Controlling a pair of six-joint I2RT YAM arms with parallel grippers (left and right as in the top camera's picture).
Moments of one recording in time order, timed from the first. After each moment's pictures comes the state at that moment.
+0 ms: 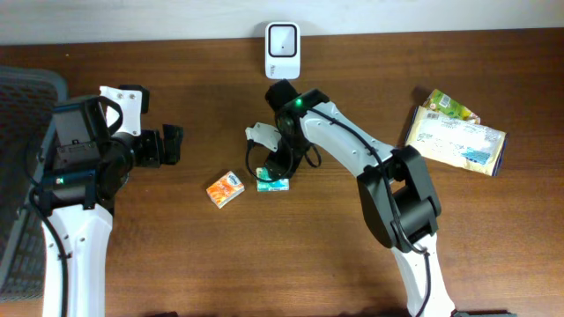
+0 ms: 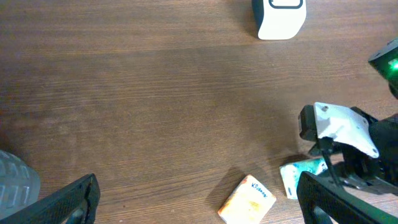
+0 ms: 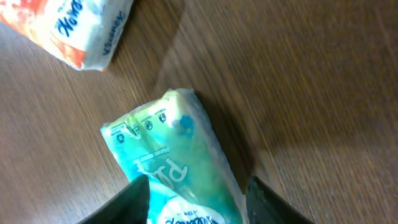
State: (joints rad) left arm 0.15 1.28 1.21 -0.72 0.29 0.14; right arm 0.54 2.29 1.84 -1.04 -0.36 -0.56
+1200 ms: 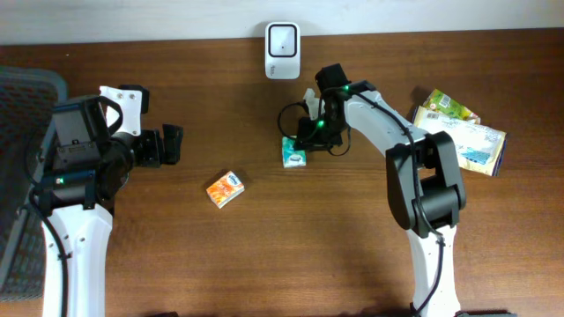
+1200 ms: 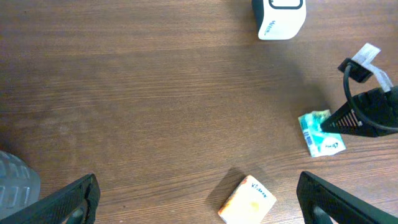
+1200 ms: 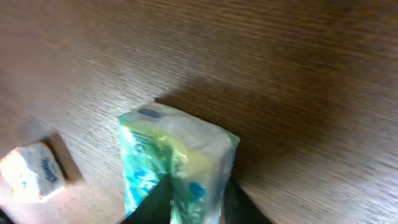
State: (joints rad) left arm 0.15 1.28 1.21 -0.72 0.29 0.14; right arm 0.31 2.31 1.75 -0.84 -0.51 0.18
